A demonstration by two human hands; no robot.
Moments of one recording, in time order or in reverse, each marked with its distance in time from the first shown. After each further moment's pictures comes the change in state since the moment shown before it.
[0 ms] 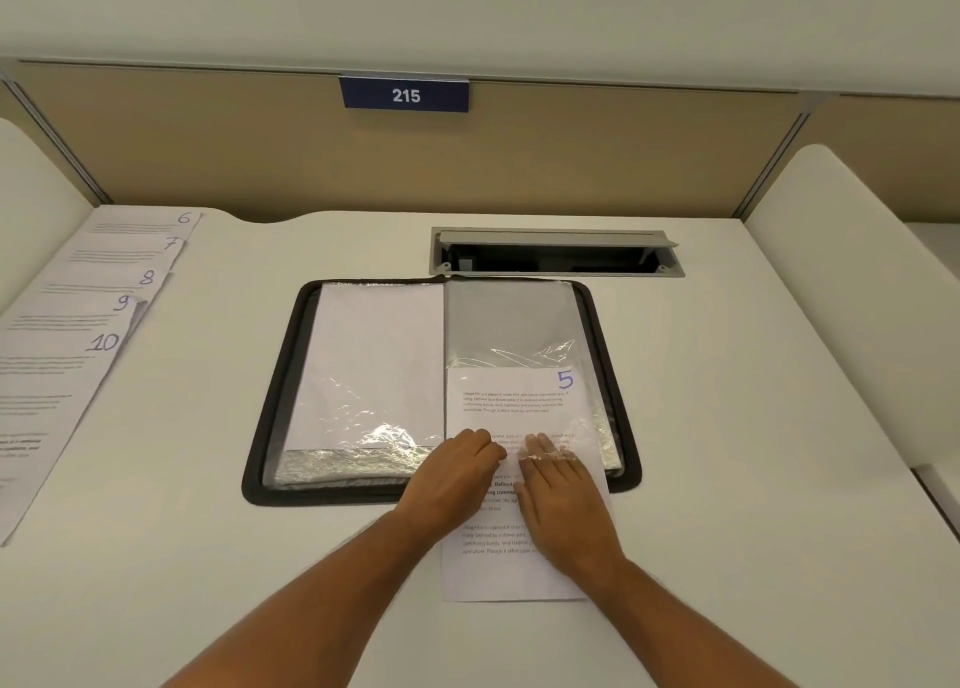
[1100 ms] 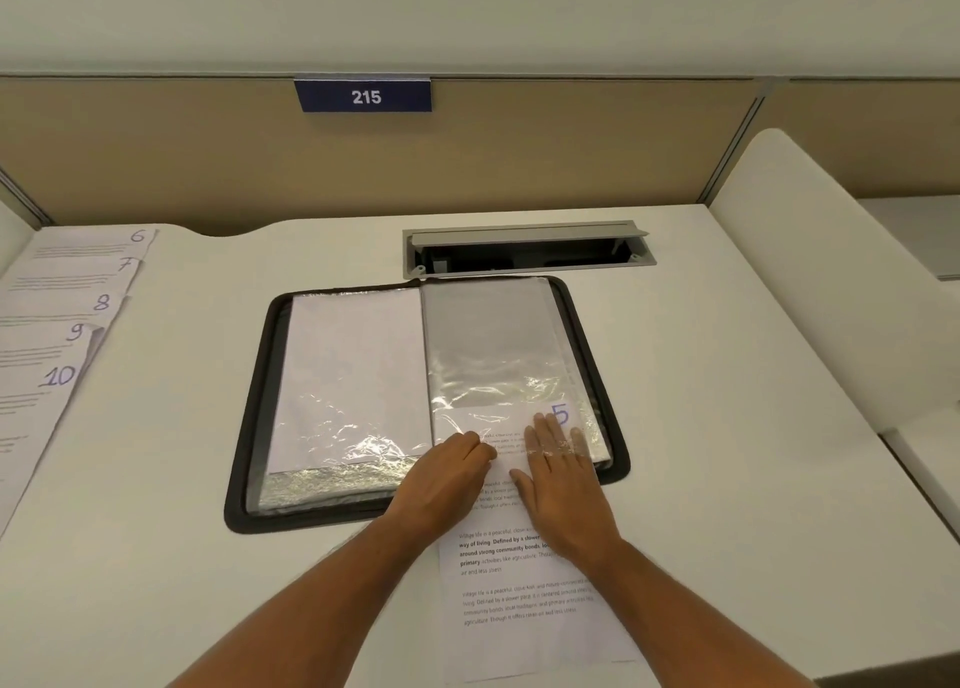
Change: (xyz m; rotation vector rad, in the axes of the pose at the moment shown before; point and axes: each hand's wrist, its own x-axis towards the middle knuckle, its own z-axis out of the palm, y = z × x) left_hand 0.004 -0.007 -0.003 -0.055 0.019 0.057; right_hand 0.011 0.010 -0.001 -0.031 -0.194 0.195
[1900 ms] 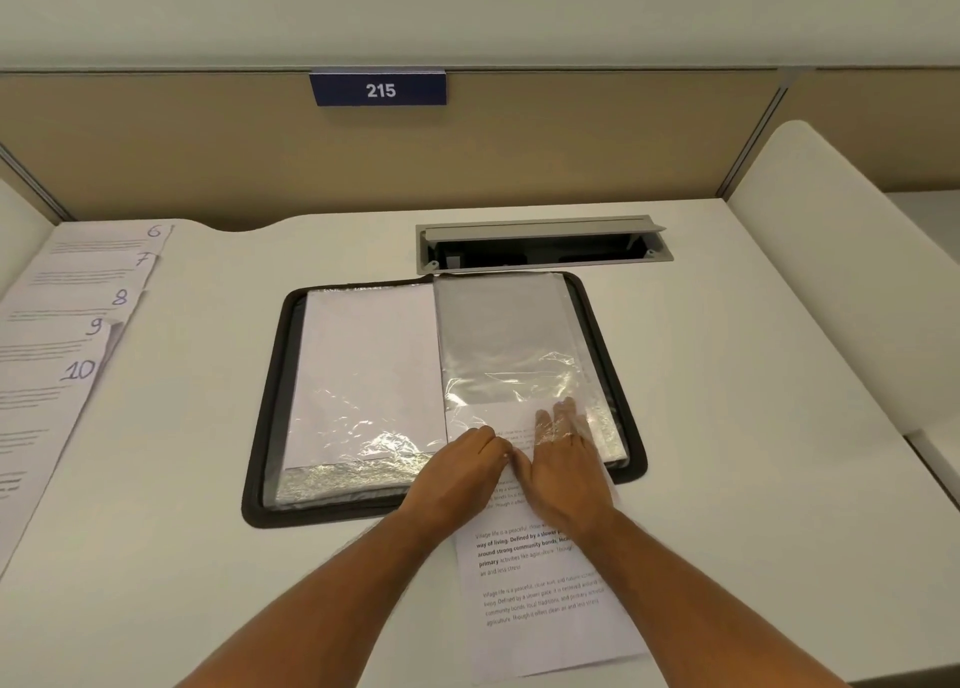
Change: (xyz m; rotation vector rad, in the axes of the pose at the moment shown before) left_hand 0.002 -0.003 -0.002 -0.051 0.040 0.025; right_hand 0.031 -0.026 -0.015 0.002 -0.006 0.180
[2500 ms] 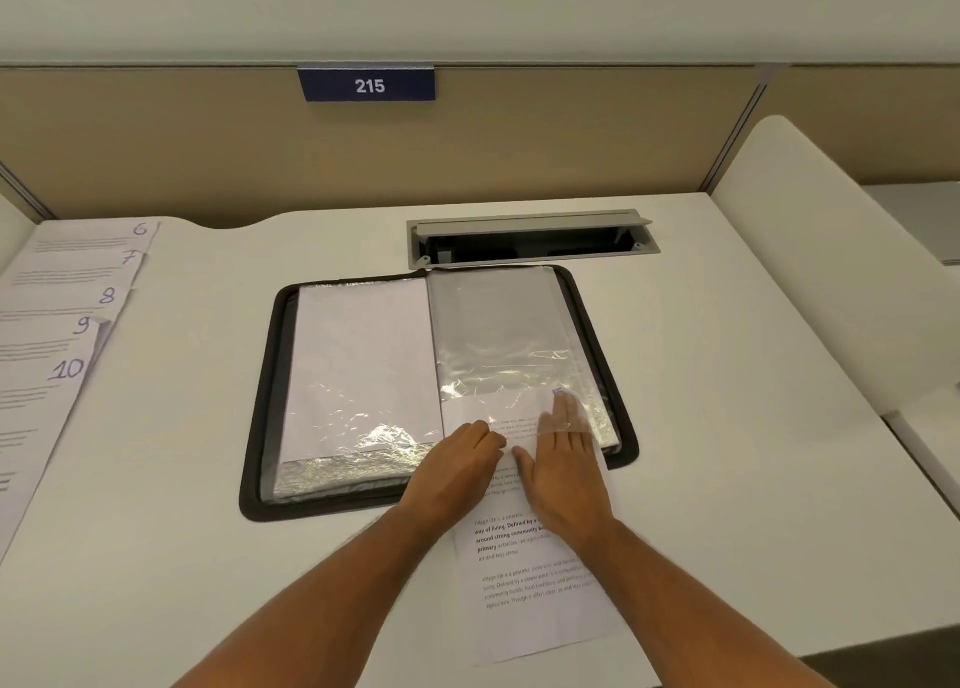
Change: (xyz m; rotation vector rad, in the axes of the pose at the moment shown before) left_hand -0.007 0.004 0.002 0.003 -0.012 -0.037; right_hand -0.023 0.000 0.008 0.079 0.049 0.026
